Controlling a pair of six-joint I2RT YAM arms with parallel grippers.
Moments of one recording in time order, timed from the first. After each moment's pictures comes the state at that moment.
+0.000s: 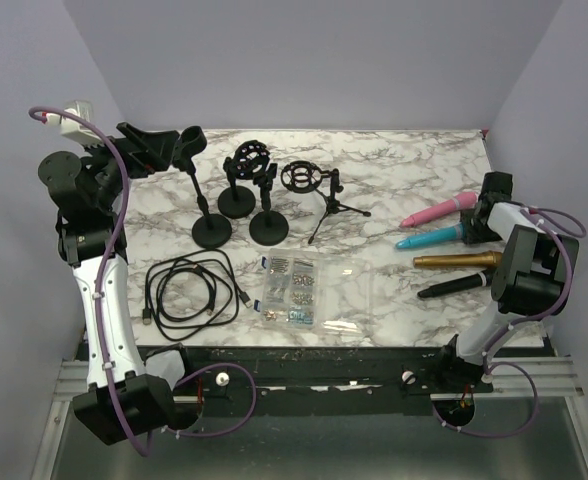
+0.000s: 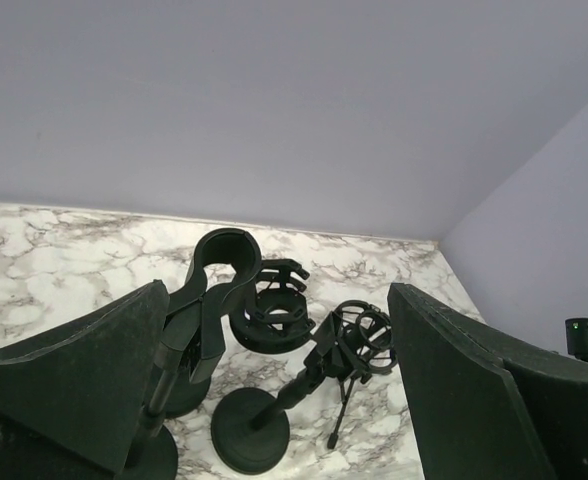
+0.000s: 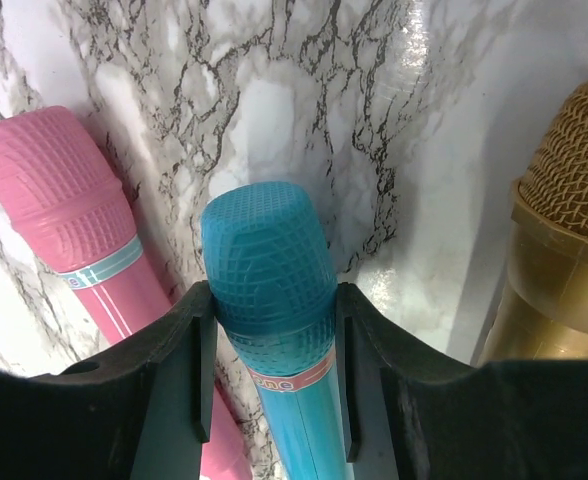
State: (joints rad) left arm 0.32 1.05 1.19 0.01 0.63 -0.57; right arm -0.29 1.75 1.09 -0.43 0.24 1.23
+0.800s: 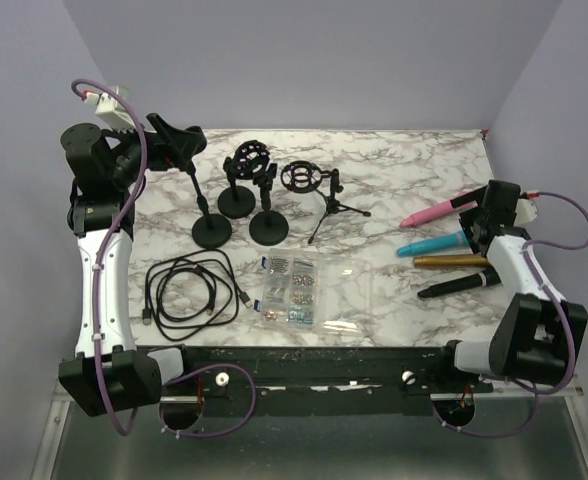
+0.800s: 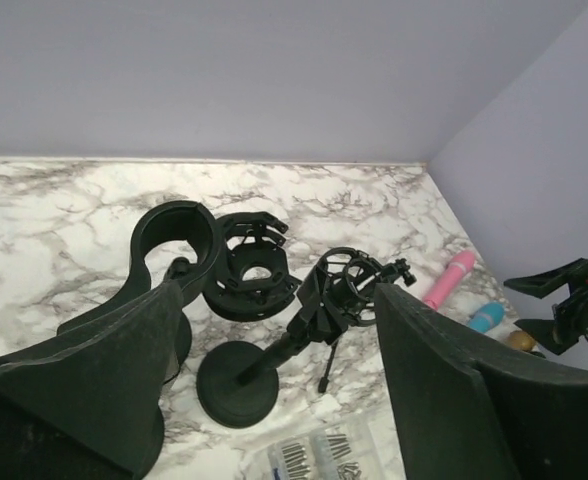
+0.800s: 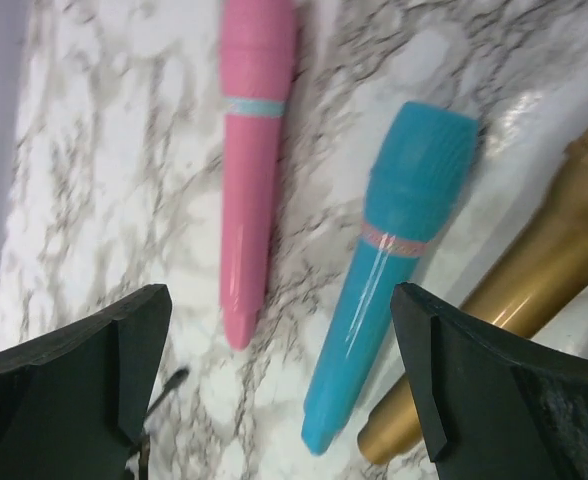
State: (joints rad) left arm 0.19 1.17 1.31 -0.16 0.66 -0.43; right arm -0.24 1.38 0.87 -0.26 0.17 0.94
